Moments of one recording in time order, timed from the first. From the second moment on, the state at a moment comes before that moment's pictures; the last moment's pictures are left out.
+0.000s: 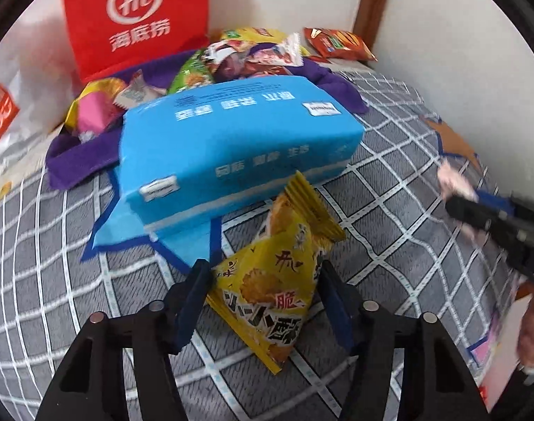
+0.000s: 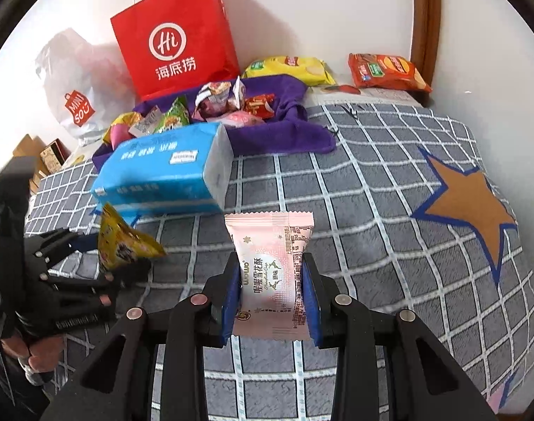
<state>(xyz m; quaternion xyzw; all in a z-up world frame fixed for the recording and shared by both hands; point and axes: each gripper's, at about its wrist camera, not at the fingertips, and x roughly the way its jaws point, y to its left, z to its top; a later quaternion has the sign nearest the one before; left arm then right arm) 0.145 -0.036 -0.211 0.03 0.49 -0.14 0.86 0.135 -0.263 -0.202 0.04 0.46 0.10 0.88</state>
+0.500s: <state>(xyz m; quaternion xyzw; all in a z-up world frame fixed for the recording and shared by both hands) 0.084 -0.001 -0.181 -0.02 0.48 -0.11 0.87 0.088 -0.237 -0.194 0.03 0.46 0.12 0.88</state>
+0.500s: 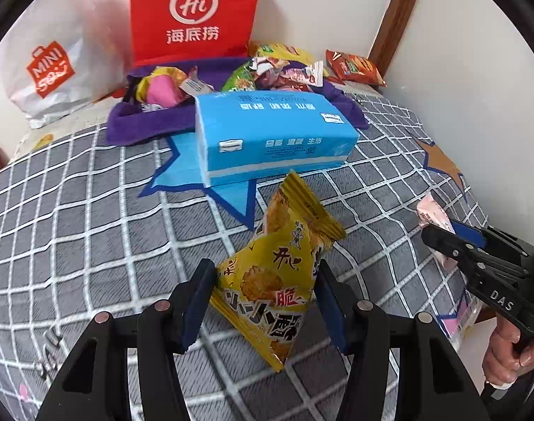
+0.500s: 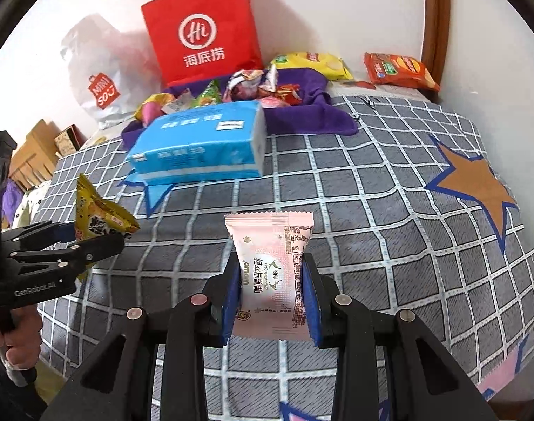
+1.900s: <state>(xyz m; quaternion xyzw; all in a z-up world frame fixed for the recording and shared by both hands) 0.156 0.050 -0.056 -0.08 0.40 -0.09 0.91 0.174 -0.206 -0.070 0.00 0.36 0.11 0.93</state>
